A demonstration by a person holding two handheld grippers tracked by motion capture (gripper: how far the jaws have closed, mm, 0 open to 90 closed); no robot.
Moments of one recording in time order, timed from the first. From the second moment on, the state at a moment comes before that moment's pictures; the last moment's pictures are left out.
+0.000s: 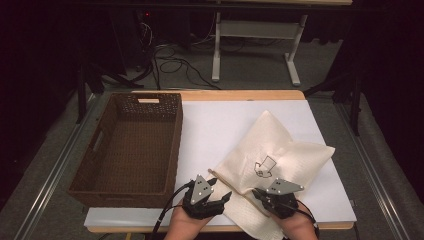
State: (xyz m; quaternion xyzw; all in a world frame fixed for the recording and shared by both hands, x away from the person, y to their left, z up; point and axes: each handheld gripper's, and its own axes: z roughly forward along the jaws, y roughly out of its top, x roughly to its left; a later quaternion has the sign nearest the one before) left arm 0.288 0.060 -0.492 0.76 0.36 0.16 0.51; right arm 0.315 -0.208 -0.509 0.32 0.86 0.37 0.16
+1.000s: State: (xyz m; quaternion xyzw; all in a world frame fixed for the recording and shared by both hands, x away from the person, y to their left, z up) left arm 0.292 0.060 -0.495 0.76 0.37 0.16 0.51; right arm 0.312 -0.209 -0.502 0.31 0.86 0.38 0.15
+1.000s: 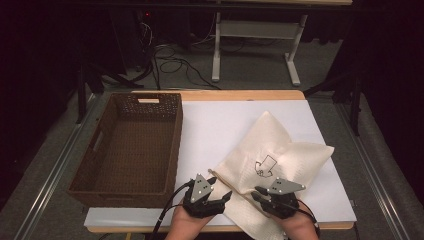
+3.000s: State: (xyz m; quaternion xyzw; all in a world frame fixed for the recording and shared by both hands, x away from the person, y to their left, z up) left arm 0.296 0.065 -0.495 0.75 0.38 0.16 0.51; right arm 0.308 -0.216 -0.479 0.34 0.82 0.43 0.15
